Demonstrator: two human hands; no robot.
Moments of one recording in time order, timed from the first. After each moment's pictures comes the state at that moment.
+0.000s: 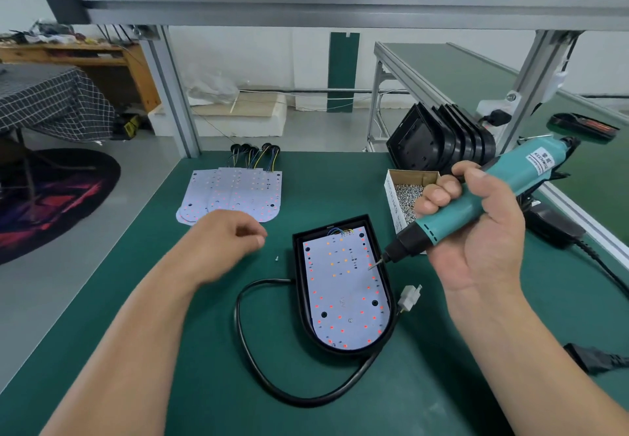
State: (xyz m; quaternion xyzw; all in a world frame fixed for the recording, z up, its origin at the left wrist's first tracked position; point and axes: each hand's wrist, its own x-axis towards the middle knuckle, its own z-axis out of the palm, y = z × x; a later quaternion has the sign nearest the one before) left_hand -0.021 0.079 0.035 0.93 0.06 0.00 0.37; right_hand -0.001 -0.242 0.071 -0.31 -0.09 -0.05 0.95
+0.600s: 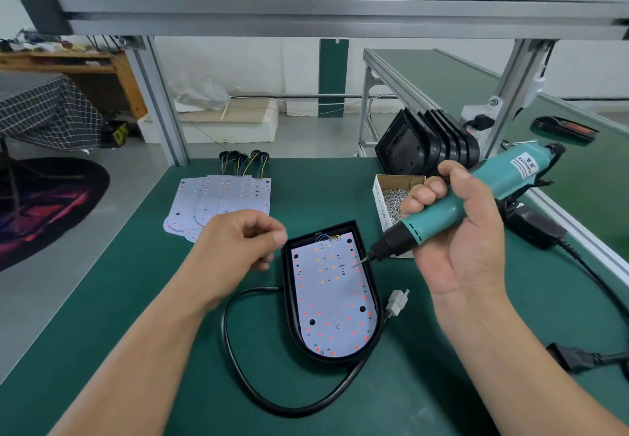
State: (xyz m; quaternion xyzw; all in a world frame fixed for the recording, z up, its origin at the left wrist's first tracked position) left_hand -0.033 0.031 0.043 0.81 0.02 0.05 0.58; right_hand -0.004 -0.240 0.076 -0.30 -0.08 -0.06 0.95
